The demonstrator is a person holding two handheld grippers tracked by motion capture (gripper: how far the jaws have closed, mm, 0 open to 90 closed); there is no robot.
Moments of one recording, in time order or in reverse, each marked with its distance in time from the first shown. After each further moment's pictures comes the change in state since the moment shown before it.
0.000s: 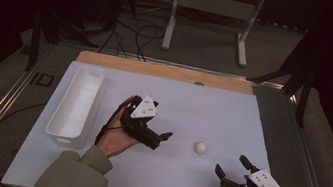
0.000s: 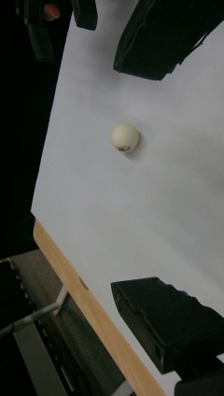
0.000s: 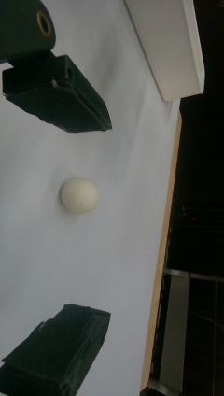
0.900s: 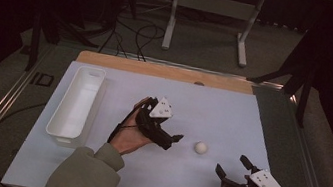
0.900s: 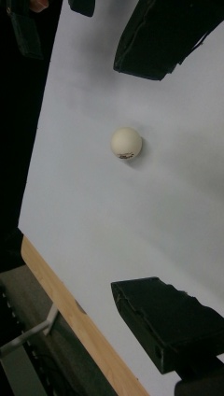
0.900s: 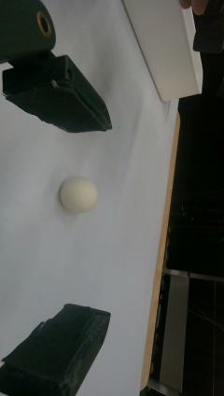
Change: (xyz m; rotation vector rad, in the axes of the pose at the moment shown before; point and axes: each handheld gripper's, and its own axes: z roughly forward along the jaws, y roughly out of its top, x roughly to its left) left arm -0.004 0.007 0.038 0.061 -0.050 0.020; right arm -0.001 0.000 -0.001 -0.004 0.000 0.002
